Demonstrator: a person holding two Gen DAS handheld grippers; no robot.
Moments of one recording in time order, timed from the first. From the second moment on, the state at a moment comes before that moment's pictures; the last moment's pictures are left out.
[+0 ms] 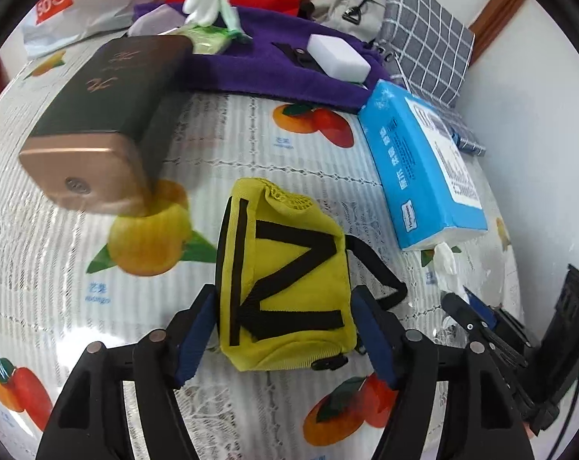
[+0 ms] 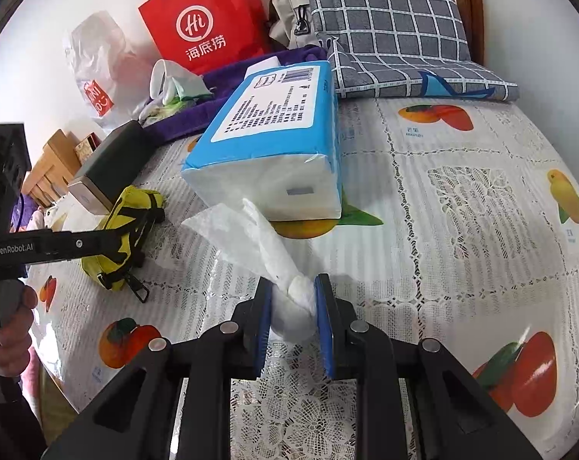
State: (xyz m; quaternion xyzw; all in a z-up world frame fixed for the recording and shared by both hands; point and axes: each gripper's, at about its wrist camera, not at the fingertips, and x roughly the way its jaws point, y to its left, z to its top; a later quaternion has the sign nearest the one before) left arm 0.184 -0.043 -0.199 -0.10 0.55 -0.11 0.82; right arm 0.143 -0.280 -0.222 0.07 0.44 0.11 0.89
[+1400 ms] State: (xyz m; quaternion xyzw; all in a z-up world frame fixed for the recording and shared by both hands) left arm 0.156 -0.035 -0.173 -0.05 0.49 -0.08 0.87; right arm 0.127 -0.262 -0.194 0.07 0.44 0.12 0.89
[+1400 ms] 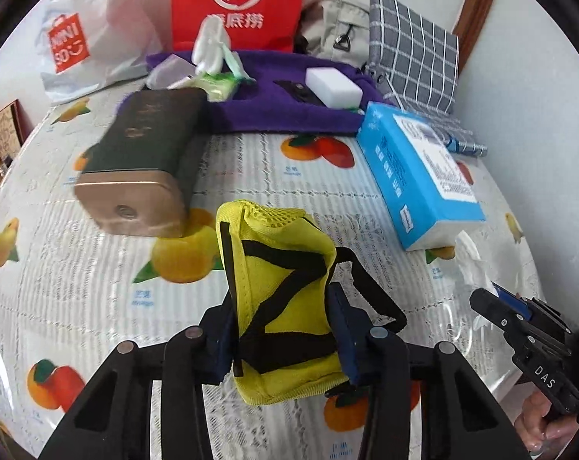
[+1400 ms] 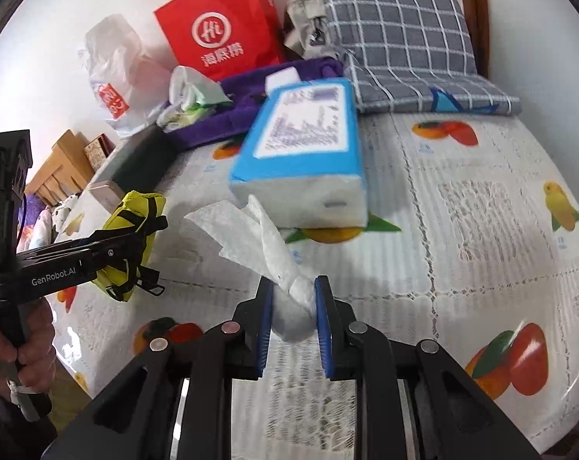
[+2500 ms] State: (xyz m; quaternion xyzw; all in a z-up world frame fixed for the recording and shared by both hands) left arm 0.179 0.019 -0.048 -0.09 0.38 -0.07 0.92; right arm 0.160 -0.240 -0.056 0.06 0.35 0.13 0.93
